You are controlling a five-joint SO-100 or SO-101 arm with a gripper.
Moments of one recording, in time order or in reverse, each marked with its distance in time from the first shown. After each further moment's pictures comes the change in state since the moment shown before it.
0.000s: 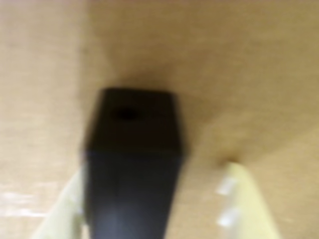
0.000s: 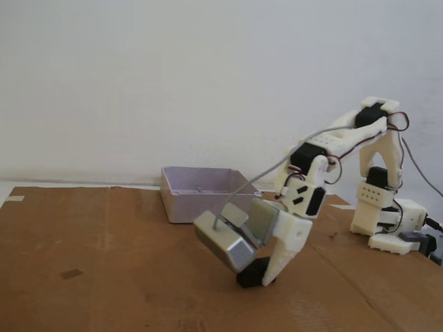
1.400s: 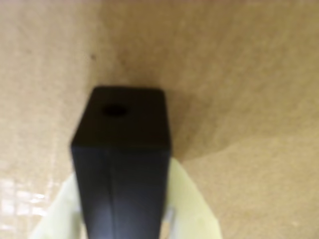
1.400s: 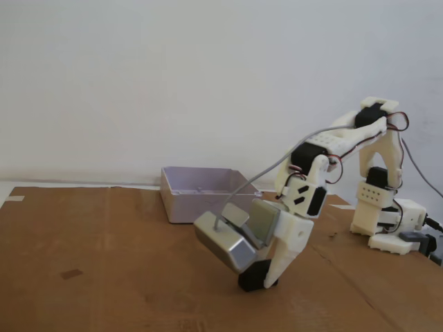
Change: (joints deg) arm -0.4 -0.4 -0.6 -0.2 0.0
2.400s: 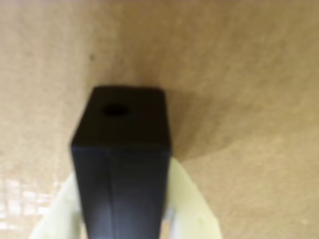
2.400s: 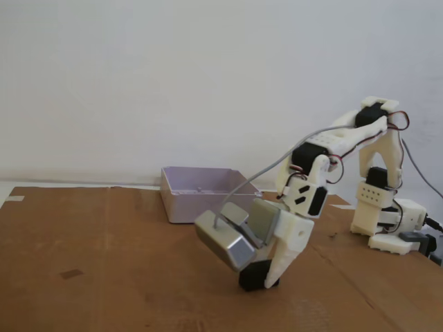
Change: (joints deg) arm 0.0 1.8 1.7 -0.7 2.1
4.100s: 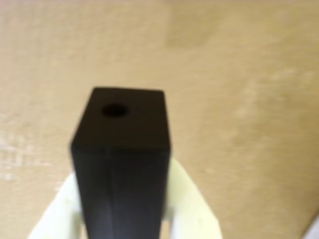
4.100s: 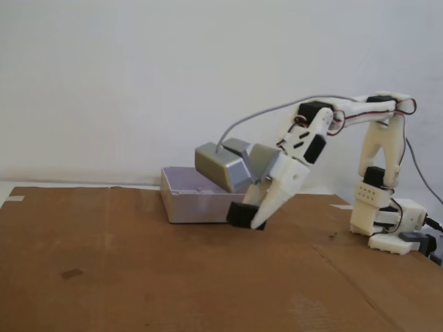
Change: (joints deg) arm 8.2 21.4 5.8 0.9 -6.8
